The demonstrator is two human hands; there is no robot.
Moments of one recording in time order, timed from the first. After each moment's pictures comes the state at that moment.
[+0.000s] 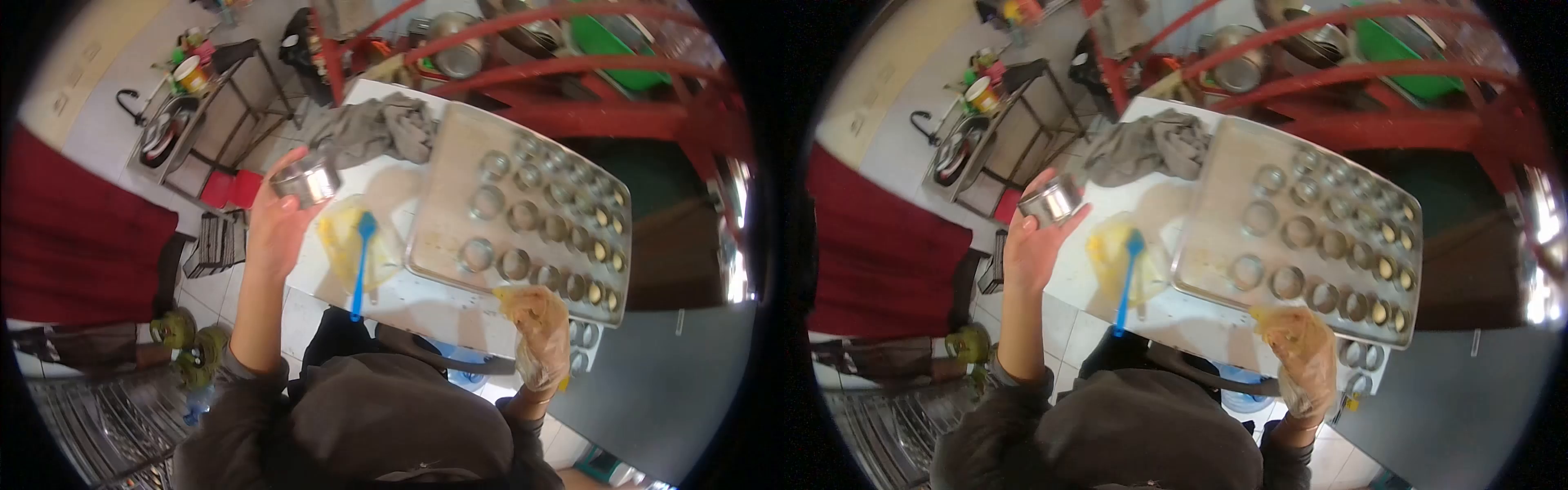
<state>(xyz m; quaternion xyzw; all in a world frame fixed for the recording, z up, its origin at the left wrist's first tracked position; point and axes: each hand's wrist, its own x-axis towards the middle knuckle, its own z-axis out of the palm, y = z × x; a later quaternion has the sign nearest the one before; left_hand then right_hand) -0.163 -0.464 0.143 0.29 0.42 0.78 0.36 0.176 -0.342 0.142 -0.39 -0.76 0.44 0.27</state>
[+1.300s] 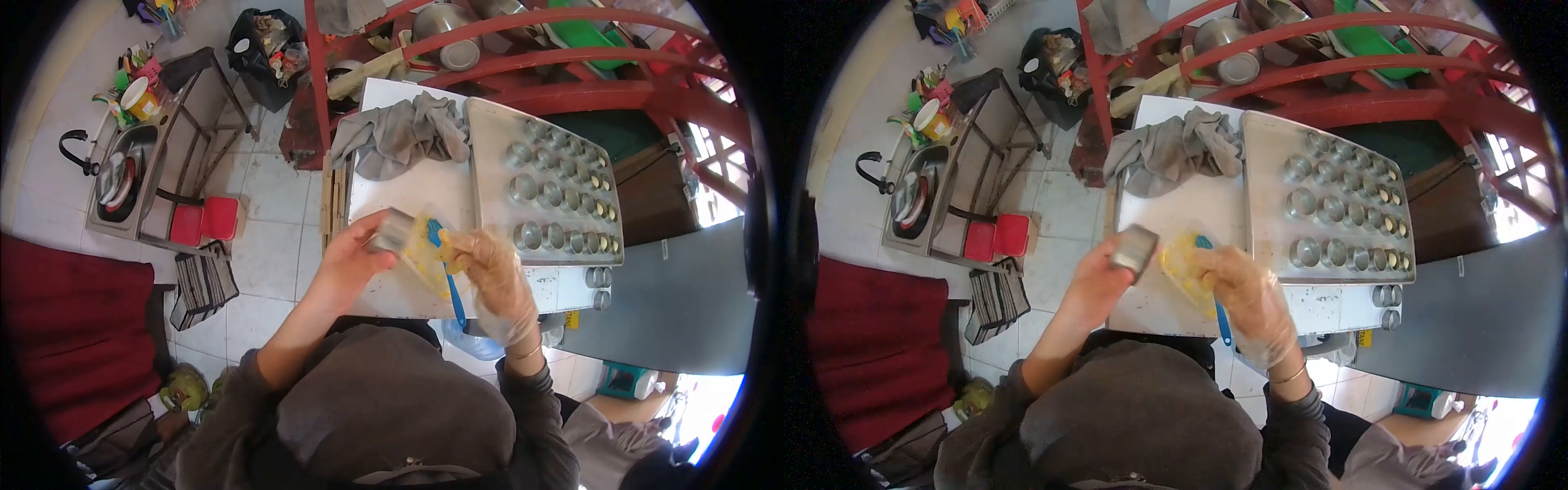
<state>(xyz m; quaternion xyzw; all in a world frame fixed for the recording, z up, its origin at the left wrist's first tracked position) -0.285 -0.516 0.080 0.22 0.27 0.66 0.67 -0.071 -0.428 0.147 -0.34 -0.82 0.41 0.20</state>
